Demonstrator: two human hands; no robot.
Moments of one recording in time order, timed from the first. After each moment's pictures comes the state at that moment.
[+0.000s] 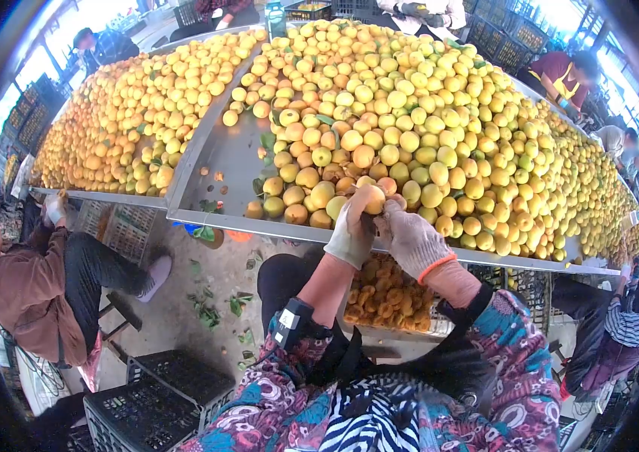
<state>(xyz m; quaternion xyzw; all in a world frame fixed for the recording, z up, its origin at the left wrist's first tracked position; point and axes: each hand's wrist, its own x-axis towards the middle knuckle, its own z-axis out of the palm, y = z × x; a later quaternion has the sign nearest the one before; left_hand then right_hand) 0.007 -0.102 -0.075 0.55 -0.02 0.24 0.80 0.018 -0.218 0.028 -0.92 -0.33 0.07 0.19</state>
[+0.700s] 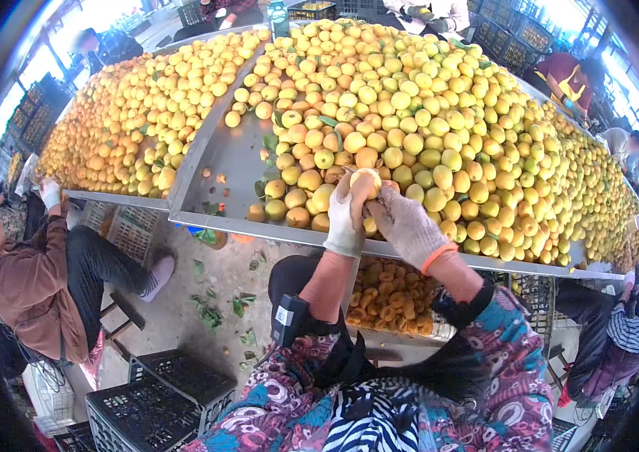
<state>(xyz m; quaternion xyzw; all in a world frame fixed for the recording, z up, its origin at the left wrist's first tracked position) 0.018 -0.093 -0.041 0.38 0.04 0.28 0.88 0.034 -0.203 0.038 -0.87 -0.33 0.11 0.35</state>
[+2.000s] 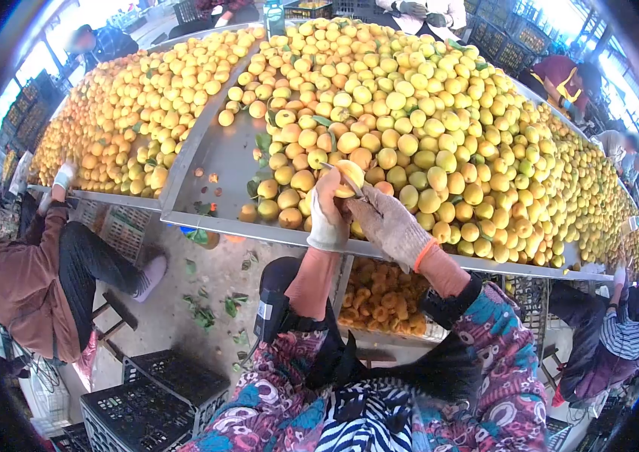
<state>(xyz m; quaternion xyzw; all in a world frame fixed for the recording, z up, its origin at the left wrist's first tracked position) 0.015 -0.078 -0.041 0.35 0.11 0.23 0.90 0.027 -0.188 0.058 -0.80 -0.24 0.31 0.46</state>
